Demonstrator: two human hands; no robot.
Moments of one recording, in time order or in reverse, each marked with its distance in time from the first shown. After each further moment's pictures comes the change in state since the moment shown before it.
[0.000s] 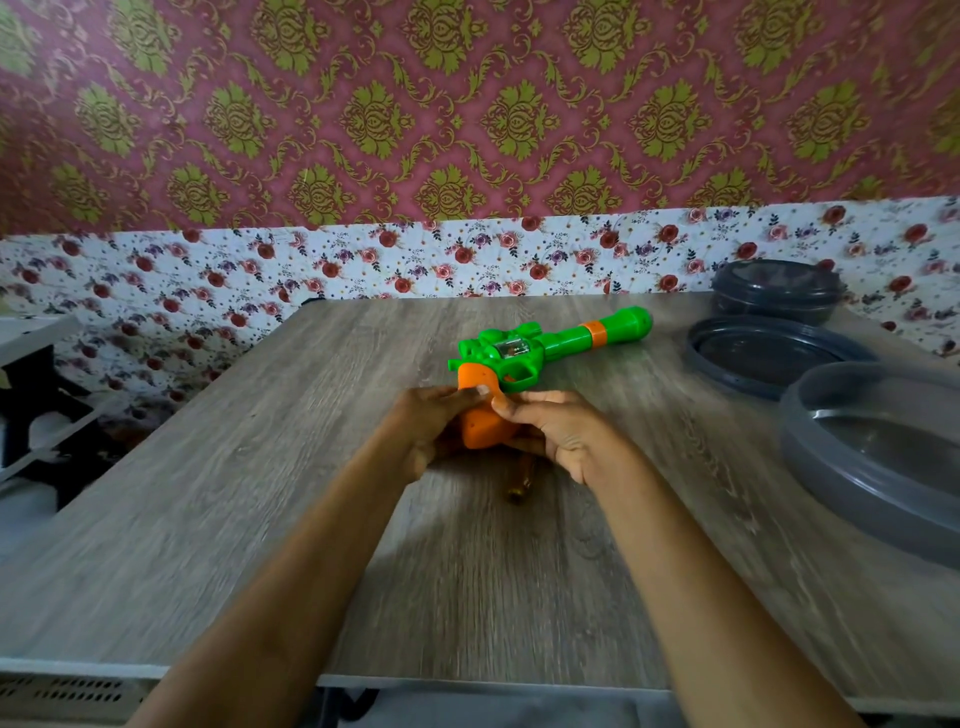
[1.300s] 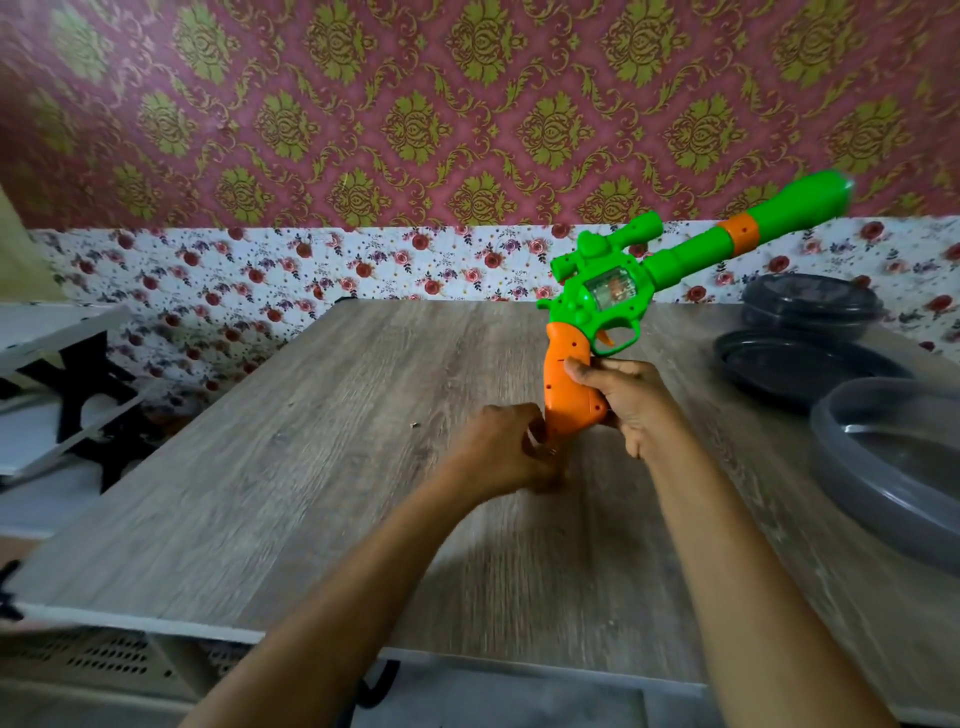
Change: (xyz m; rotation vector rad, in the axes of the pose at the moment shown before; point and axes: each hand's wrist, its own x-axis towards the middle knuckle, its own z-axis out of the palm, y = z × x) left_hand -0.038 -0.007 0.018 1.151 -0.103 0.473; right_hand -0.006 -0.028 -0.019 -0.148 0.279 -0.203
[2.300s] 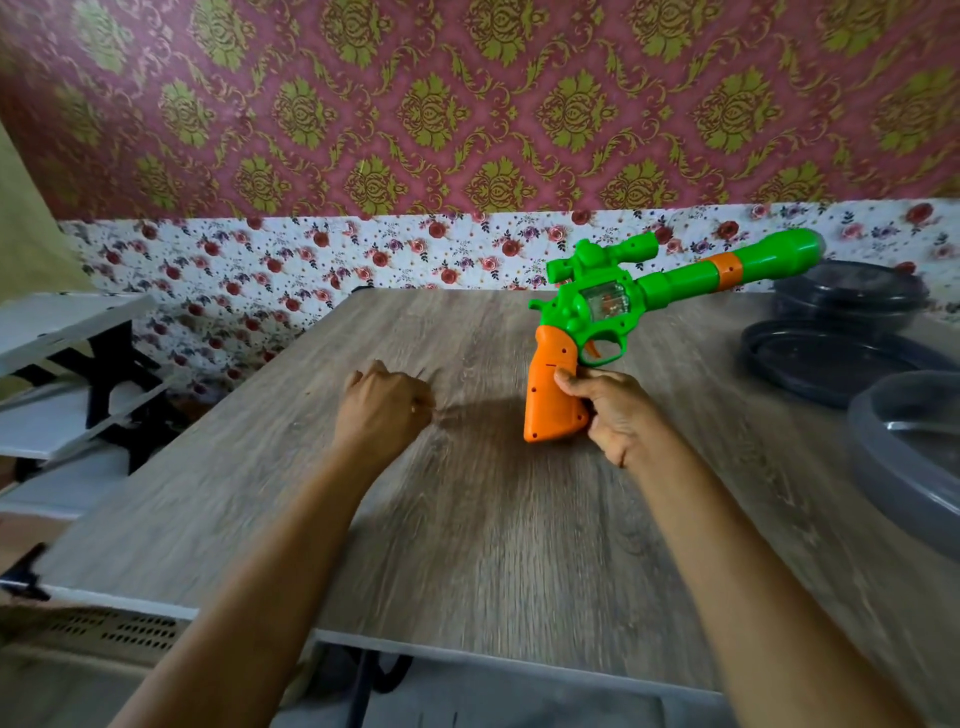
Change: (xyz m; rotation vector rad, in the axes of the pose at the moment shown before) left_hand -0.008 -0.098 -0.042 0.418 0.326 -0.155; right_hand -0.003 0.014 0.030 0.245 -0.155 0.146
